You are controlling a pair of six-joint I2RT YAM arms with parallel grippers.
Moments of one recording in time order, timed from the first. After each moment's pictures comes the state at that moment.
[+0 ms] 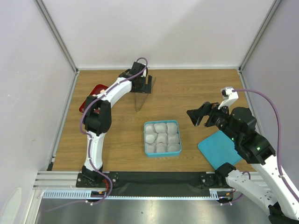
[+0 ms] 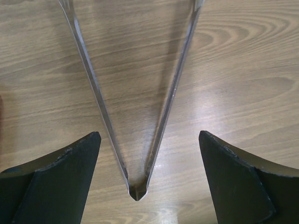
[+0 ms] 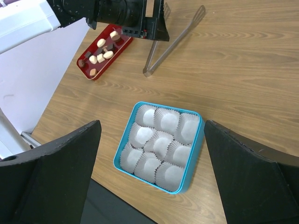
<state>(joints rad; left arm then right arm) -0.42 2.17 1.86 -0.61 -0.10 -0.25 0.58 0.67 1.00 -0.52 0.03 0.44</state>
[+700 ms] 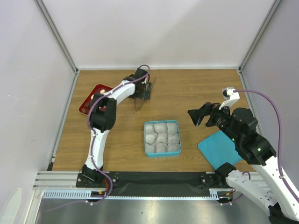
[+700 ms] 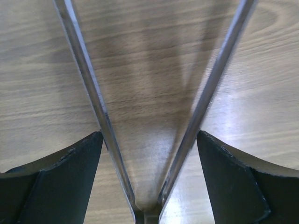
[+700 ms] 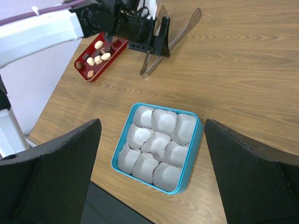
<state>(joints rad) -0.42 2.29 1.86 -0.61 -0.15 -0.26 0.58 0.66 1.00 -0.52 0.04 0.43</state>
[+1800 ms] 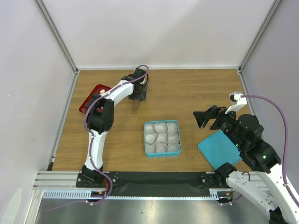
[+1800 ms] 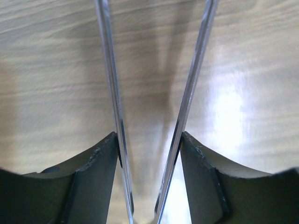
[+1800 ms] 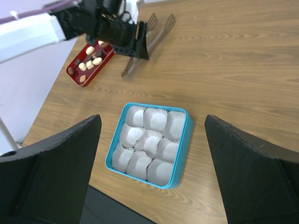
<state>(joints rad) -0.42 2.25 1.82 -0.65 -0.18 -0.25 0.57 0.57 0.97 -0.54 0.12 0.42</state>
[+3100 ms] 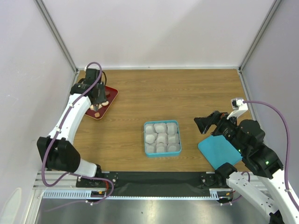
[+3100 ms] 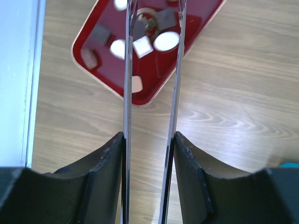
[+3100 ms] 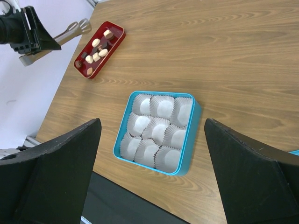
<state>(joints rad) -0.17 1.45 1.39 -0.87 -0.33 -0.23 0.57 0.50 0.93 -0.63 0.08 0.51</state>
